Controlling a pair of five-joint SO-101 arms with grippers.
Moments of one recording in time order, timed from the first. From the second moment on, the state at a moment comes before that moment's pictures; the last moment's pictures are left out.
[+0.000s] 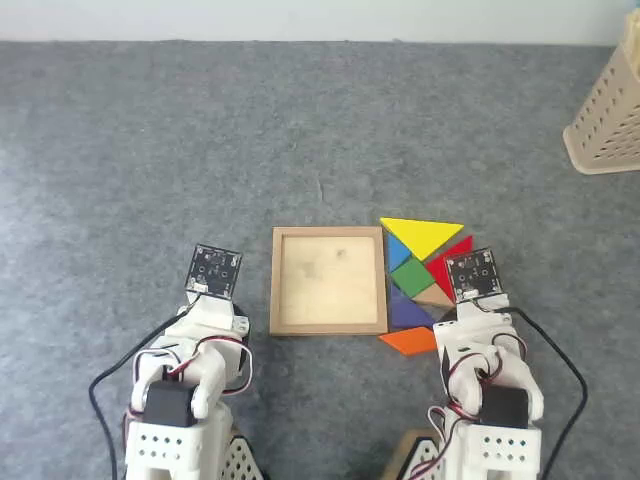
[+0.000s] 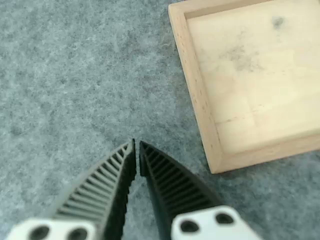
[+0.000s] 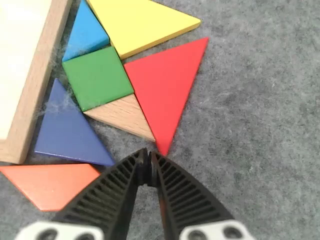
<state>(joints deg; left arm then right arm) 0.0 -103.4 97.6 72.0 -0.7 0.7 -102.8 95.7 66.6 17.1</state>
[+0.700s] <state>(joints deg) -0.1 -103.4 97.6 72.0 -0.7 17.3 -102.8 85.5 67.1 21.5</state>
